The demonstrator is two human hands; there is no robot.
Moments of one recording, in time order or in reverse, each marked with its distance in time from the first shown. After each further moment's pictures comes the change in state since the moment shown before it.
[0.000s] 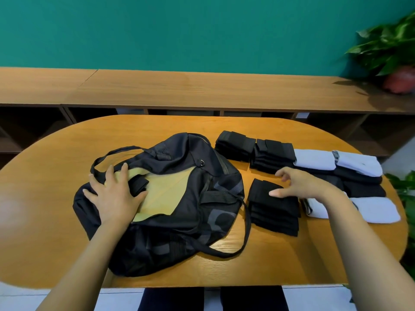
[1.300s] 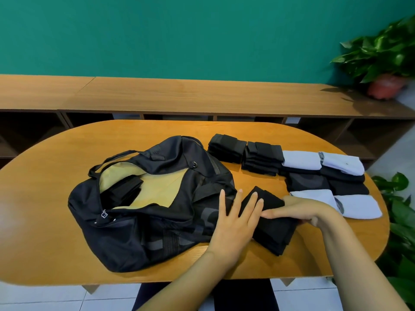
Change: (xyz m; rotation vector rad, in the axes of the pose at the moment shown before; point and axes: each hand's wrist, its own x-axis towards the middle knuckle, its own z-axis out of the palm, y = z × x) left_hand -0.163 0.191 0.012 0.162 0.099 0.924; right_hand -0.039 0.026 0.029 0.276 -0.235 0.111
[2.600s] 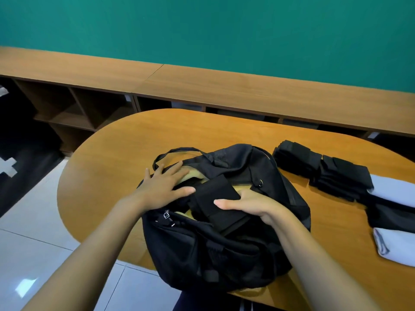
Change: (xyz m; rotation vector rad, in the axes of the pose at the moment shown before) left_hand -0.085 -0.294 -0.022 -0.517 -0.539 -0.506; right_hand 0.077 -0.184 0.137 0.073 -0.272 -0.288
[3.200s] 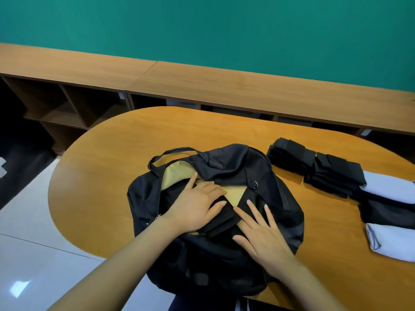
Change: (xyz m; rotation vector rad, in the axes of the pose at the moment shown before) left_hand 0.013 0.063 0.062 0.128 0.302 0.443; right_hand -0.026 0.108 0.033 -1.091 0.393 -0.404
